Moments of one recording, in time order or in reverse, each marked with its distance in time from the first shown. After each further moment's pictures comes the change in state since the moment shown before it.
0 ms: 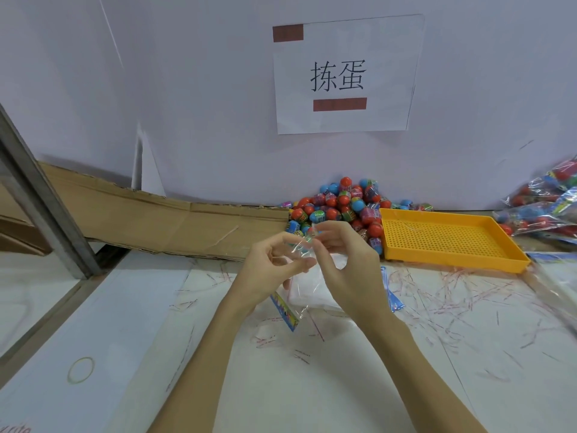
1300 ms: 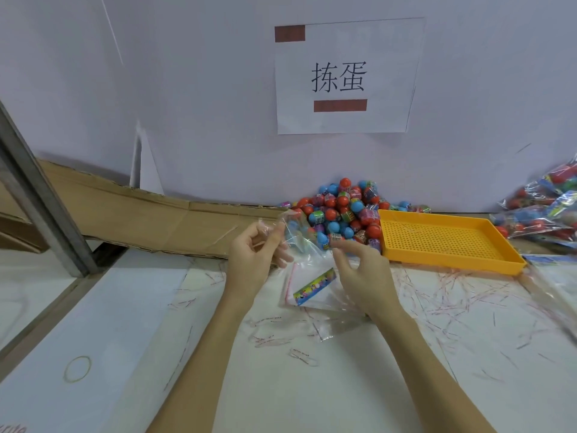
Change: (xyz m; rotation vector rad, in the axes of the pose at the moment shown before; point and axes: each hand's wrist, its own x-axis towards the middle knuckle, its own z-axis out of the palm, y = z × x) left_hand 0.009 -0.011 -0.002 -0.164 0.354 0.071; right_hand 0.002 0.022 -0.016 -0.183 -0.153 0.399
